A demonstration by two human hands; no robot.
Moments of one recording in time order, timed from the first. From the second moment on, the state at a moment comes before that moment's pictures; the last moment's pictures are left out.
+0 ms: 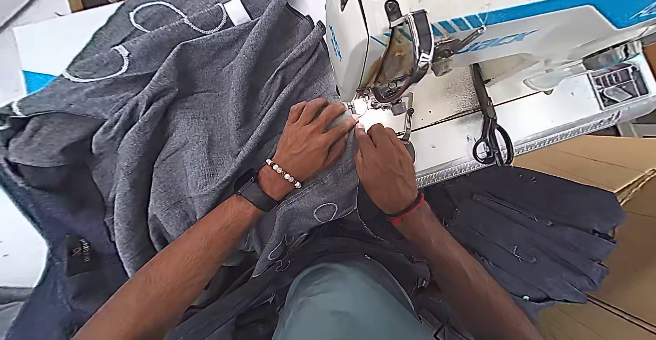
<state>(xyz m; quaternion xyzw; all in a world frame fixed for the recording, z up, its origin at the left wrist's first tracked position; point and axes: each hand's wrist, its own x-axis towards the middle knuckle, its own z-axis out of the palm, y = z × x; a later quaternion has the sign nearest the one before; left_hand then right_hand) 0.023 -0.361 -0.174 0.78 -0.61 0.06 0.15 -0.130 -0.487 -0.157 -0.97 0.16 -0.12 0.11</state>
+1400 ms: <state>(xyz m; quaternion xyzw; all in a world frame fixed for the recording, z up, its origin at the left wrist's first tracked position) 0.007 -0.350 -0.175 0.74 -0.65 0.04 0.17 -0.156 -0.499 -0.157 -0.93 0.25 -0.13 0.22</state>
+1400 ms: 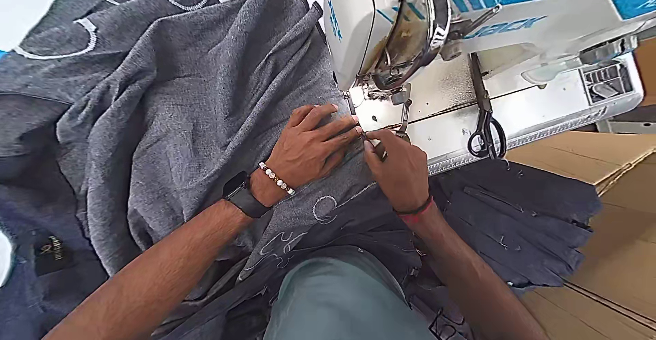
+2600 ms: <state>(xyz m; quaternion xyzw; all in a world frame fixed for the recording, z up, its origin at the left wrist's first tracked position) -0.032 -0.324 -0.120 0.91 -0.41 -0.03 -0.01 -0.111 -0.487 -0.173 -0.96 0.22 -0.17 0.06</state>
